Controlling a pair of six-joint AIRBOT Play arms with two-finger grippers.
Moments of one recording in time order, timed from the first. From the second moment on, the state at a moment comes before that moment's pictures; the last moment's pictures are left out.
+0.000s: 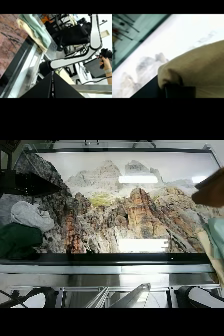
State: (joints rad) left arm 0.21 -1.33 1.36 0.16 -1.83 -0.98; right arm -0.75 -1.27 1.57 -0.79 1.05 1.52
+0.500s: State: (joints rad) left arm 0.21 -1.33 1.36 0.16 -1.83 -0.98; right arm -0.90 -1.35 1.57 -0.93 1.26 1.49
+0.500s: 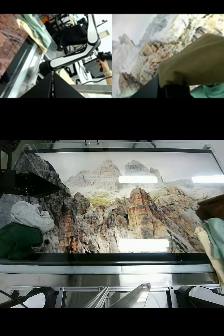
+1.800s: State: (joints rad) left arm 0.21 -1.33 1.36 0.17 -1.84 -0.92; right arm -0.96 -1.18 1.35 -1.57 1.61 1.49
